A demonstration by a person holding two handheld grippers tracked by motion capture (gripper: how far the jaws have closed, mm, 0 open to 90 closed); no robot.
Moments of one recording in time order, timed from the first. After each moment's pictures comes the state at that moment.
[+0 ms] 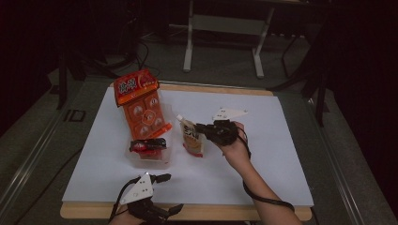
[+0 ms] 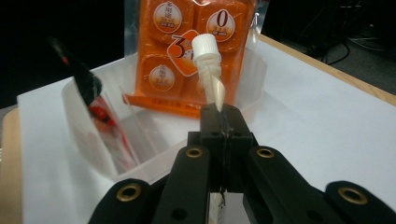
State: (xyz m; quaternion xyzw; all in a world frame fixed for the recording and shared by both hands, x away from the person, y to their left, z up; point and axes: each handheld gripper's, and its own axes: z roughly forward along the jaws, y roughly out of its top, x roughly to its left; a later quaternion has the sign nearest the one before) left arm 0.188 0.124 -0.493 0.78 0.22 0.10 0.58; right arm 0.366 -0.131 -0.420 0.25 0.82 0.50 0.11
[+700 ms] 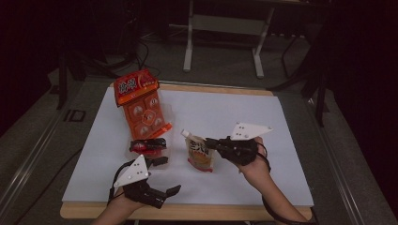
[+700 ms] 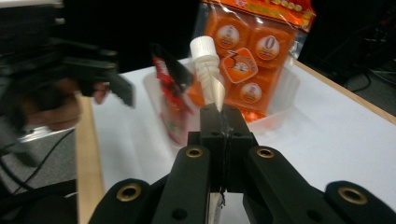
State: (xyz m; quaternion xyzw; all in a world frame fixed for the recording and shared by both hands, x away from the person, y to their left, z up) left arm 0.217 0.134 -0.455 0.77 0.22 0.12 0.59; right arm 0.296 -0.166 -0.385 0.17 0.82 0.53 0.11
